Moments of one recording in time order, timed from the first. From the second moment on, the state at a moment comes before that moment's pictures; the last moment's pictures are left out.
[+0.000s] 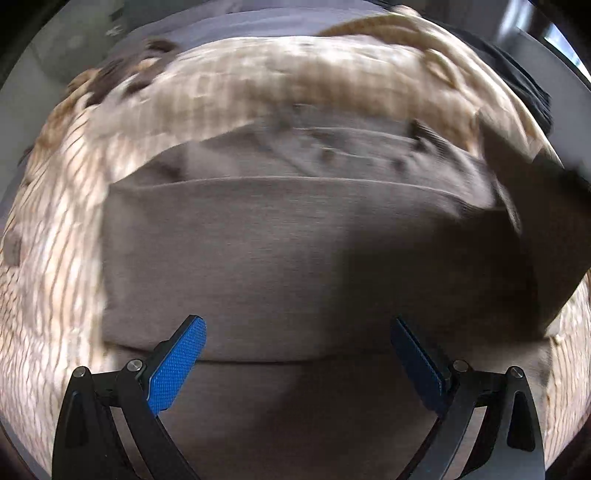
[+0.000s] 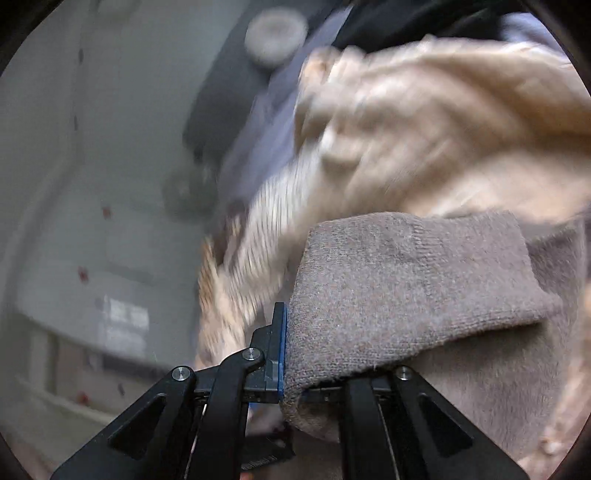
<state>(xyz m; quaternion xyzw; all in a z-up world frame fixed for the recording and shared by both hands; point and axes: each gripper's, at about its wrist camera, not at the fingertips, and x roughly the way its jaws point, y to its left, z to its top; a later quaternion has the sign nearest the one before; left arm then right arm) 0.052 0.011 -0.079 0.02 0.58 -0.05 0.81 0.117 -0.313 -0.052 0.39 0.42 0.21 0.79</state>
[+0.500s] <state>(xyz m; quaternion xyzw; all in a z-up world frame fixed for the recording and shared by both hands) 0.056 0.096 -0.099 -0.03 0.59 -0.03 0.81 0.091 -0.283 -0.127 0.46 0.47 0.06 0.75</state>
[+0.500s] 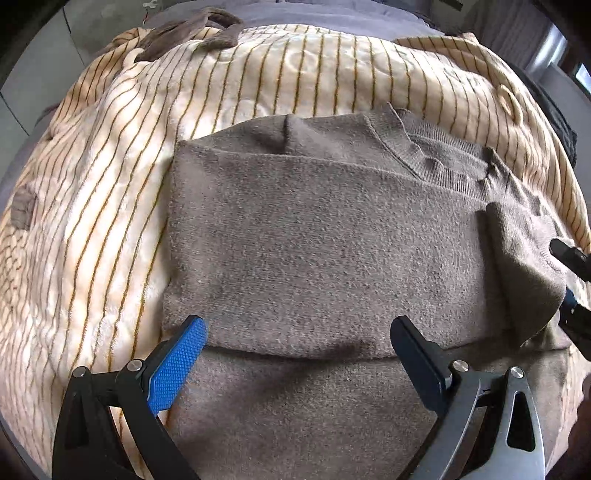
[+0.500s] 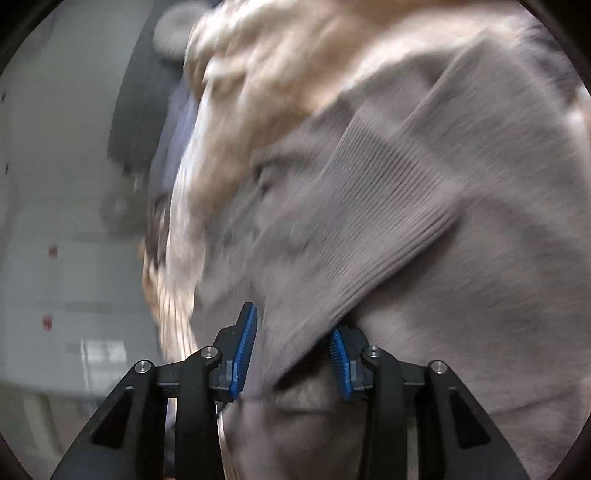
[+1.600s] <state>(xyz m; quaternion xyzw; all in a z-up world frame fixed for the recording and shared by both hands) 0.061 0.100 -0.095 -0.25 0.59 -0.18 0.74 0.000 -0.281 -0.142 0.44 0.54 0.04 0.71</state>
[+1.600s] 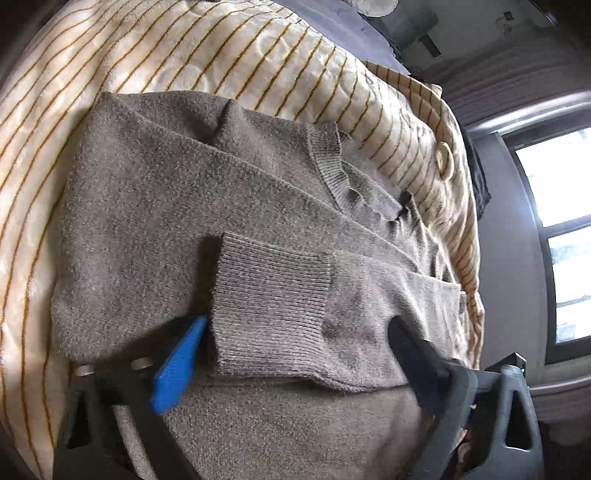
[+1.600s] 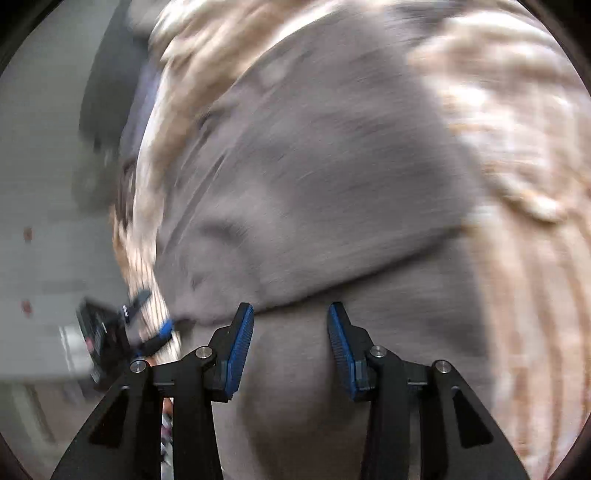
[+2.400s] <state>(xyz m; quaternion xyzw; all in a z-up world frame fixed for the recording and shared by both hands) 0.036 0.142 -0.088 -0.15 0.59 -0.11 0.78 -0.014 -0.332 -0.116 0.34 0.55 0.03 0.76</state>
